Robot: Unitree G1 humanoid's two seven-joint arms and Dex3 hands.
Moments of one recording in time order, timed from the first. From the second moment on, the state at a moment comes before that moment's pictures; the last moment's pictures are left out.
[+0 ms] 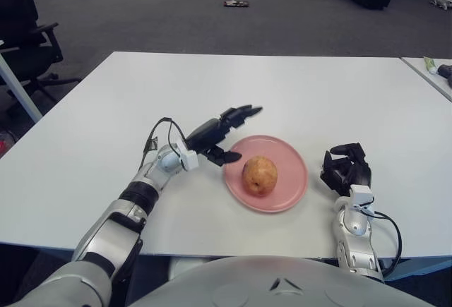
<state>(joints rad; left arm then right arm) -0.35 0.20 -0.35 0.71 0.06 -1.00 -0.29 0.25 0.05 -0.14 0.09 -0.13 -0.30 -0.29</state>
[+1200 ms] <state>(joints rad) -0.16 -0.05 0.05 0.64 -0.17 -0.64 -0.08 0.24 0.03 -0.14 0.13 -0.11 -0.33 -0.26</state>
